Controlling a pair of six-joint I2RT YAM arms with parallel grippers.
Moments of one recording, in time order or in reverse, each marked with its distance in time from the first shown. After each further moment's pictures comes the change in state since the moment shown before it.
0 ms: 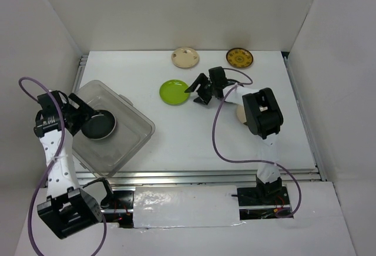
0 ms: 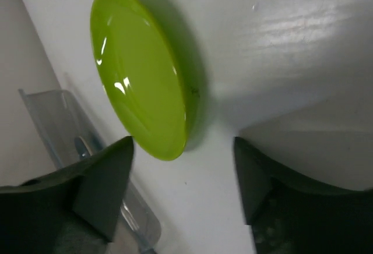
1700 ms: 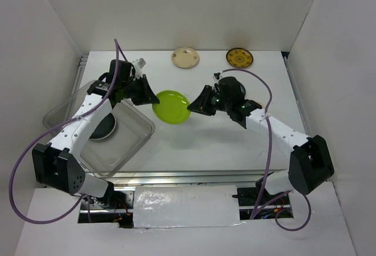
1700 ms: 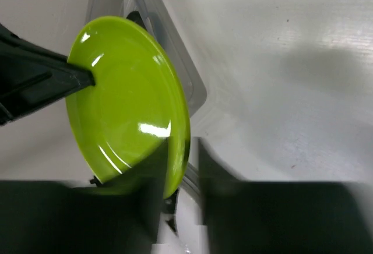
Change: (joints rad) left arm -0.737 0.390 0.339 0.105 0.308 0.036; right arm 0.178 -0.774 -0.420 -0.140 -0.014 -0.123
